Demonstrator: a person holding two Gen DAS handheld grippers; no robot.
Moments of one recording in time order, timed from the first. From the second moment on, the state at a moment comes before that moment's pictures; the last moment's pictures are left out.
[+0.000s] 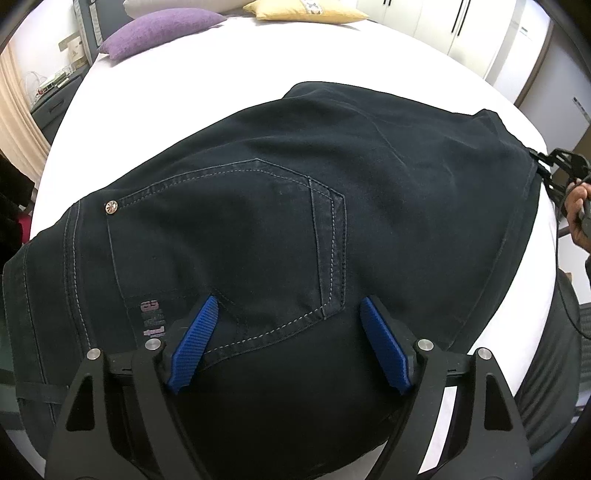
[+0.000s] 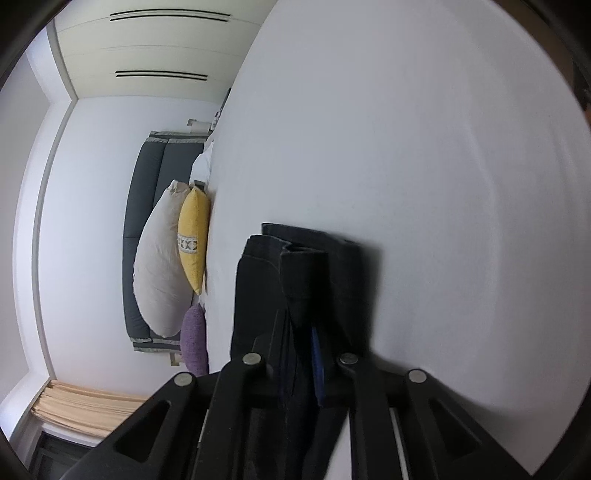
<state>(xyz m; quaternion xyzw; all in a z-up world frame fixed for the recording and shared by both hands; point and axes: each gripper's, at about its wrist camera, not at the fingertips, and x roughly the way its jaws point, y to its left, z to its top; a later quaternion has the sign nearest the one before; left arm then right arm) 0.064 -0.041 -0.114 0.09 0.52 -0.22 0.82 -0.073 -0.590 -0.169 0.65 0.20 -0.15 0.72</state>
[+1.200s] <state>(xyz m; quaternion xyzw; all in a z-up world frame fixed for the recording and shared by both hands) 0.061 -0.041 -0.122 0.08 0.50 -0.22 0.83 -0.103 -0.598 -0.081 0.48 0.25 -0.29 0.79</state>
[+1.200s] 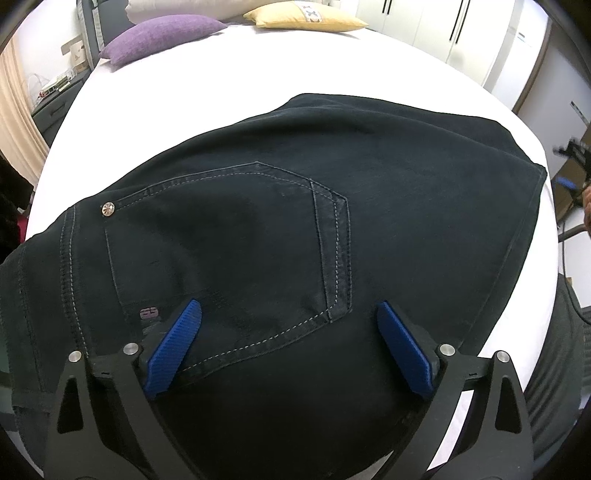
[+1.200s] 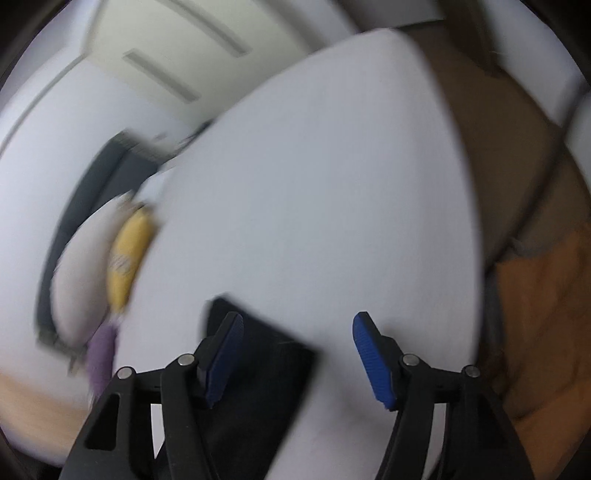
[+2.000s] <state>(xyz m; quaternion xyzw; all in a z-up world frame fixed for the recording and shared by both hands) 0.068 -0.053 -0.123 0.08 0.50 -0.22 0.83 0.040 -0.624 -0.104 0.36 0.31 -0.28 0.83</state>
